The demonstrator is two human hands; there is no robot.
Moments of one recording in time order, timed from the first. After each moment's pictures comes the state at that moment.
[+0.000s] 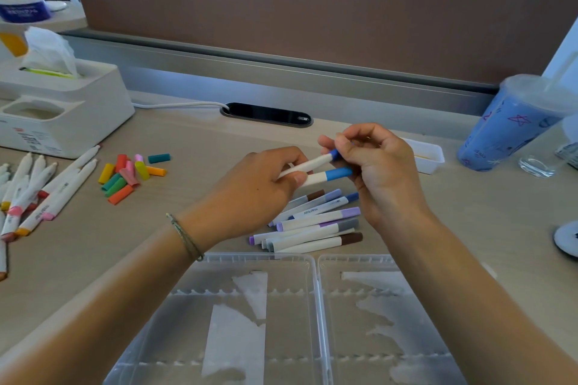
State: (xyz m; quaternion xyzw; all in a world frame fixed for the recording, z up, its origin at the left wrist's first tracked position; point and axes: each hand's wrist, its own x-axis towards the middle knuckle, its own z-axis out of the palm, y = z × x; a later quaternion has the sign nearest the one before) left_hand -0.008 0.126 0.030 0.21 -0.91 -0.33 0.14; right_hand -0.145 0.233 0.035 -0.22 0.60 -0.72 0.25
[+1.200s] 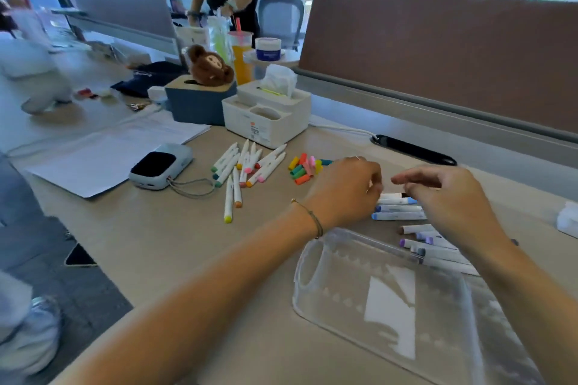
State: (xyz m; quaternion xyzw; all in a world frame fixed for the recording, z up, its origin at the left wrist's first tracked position) left_hand 0.086 0.090 0.013 0.32 -0.91 -0.11 0.26; right_hand -0.051 0.196 0.036 -0.53 0.73 -0.42 0.11
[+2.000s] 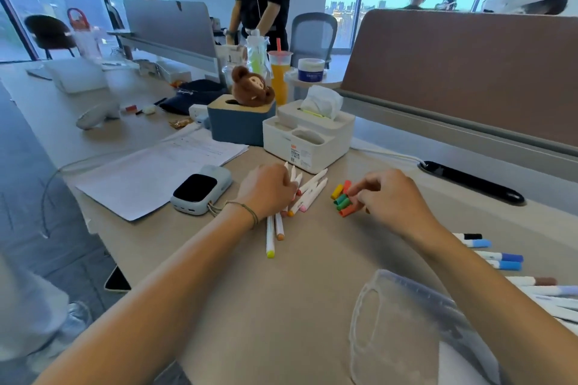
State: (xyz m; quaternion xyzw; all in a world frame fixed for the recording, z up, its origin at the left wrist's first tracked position) left_hand 0.240 -0.029 0.002 0.60 -0.77 -0.12 0.17; right_hand 0.039 0.072 0.028 -0.59 0.70 -0.35 0.19
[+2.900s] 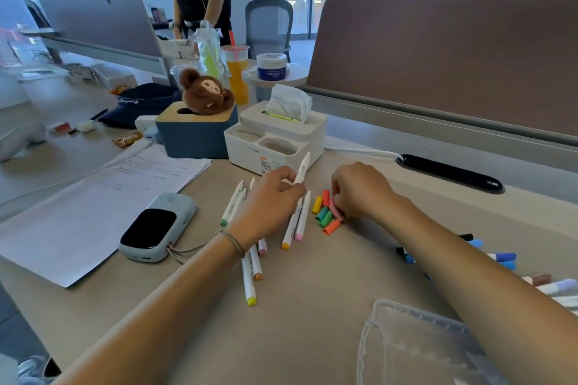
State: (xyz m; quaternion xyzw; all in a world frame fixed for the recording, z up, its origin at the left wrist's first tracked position) left_hand 0.204 -0.038 0.013 0.47 -0.75 -0.38 0.28; right_hand 0.023 -0.018 0.019 -0.64 0.77 -0.01 0.02
